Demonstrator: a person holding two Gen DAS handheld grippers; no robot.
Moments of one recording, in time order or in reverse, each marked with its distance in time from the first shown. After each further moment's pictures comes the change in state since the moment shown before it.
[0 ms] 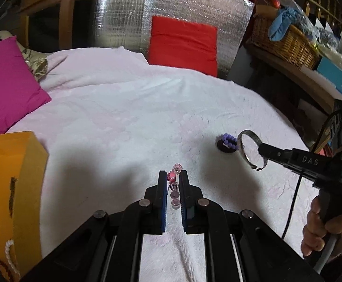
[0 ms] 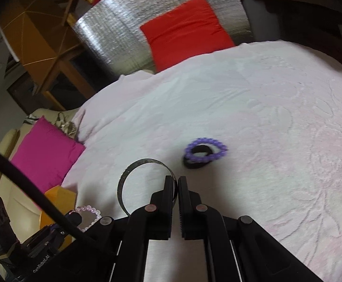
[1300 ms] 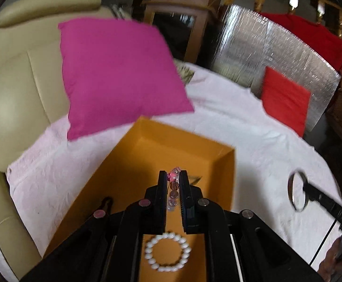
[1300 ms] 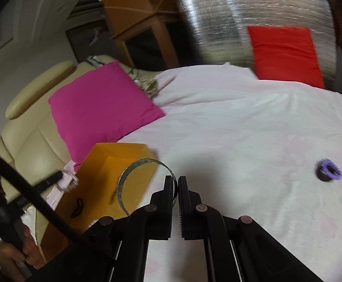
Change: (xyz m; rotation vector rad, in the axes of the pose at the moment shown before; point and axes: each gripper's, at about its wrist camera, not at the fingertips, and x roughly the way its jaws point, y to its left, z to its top) left arm -0.121 0.229 -0.044 -0.384 -0.147 0.375; right arm 0.026 0.220 -0.071 -0.418 0.040 0.189
